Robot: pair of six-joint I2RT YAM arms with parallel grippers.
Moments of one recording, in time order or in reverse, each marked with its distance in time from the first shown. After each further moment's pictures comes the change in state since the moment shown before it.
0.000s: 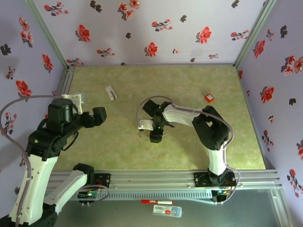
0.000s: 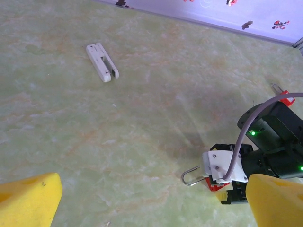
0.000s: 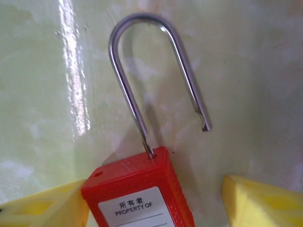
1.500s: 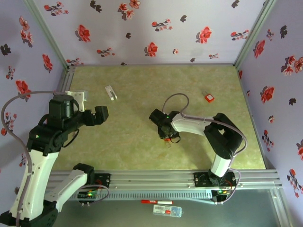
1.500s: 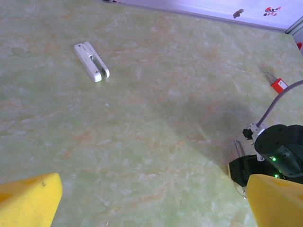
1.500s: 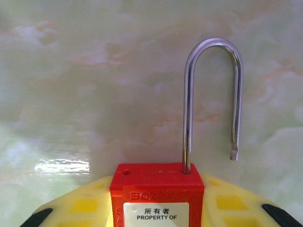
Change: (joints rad) left arm 0.005 0.046 0.037 -0.011 0.055 0.048; right arm 0.032 -0.195 -0.253 0.030 0.373 1.519
